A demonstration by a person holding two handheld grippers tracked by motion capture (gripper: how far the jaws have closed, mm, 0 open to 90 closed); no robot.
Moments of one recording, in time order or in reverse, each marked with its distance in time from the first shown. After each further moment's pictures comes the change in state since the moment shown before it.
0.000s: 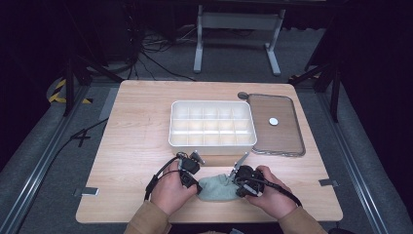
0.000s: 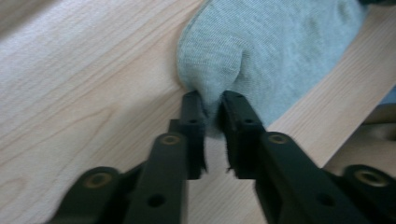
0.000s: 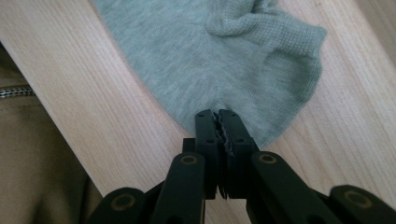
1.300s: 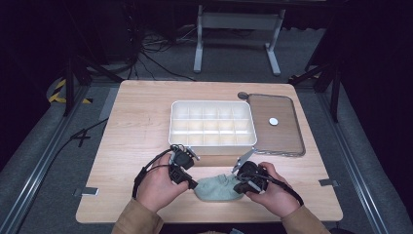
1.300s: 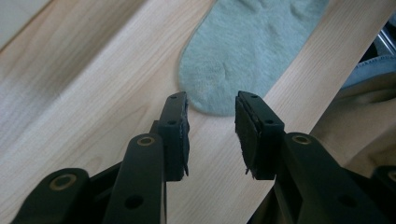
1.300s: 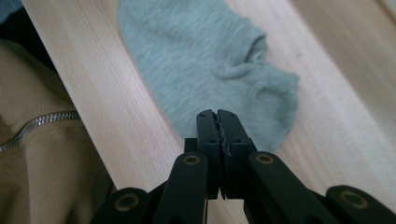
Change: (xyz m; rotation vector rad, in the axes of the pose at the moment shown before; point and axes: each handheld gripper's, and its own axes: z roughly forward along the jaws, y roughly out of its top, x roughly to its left) left arm -0.003 -0.006 -0.047 -0.046 0.032 0.195; right arm -0.001 0.000 -0.018 -0.112 0.042 -0.012
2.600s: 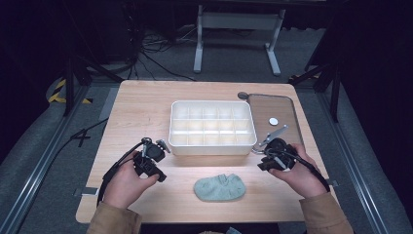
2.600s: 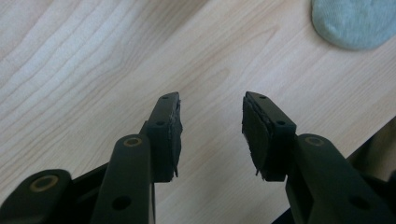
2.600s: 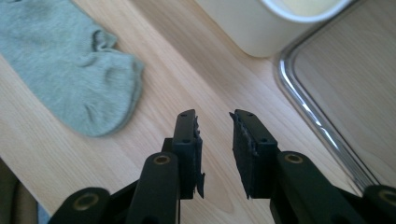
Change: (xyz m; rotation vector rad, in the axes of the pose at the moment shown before) left arm 0.054 -0.035 -0.037 0.093 0.164 -0.123; right arm -0.064 -0.021 -0.057 -0.052 -0.201 0.137
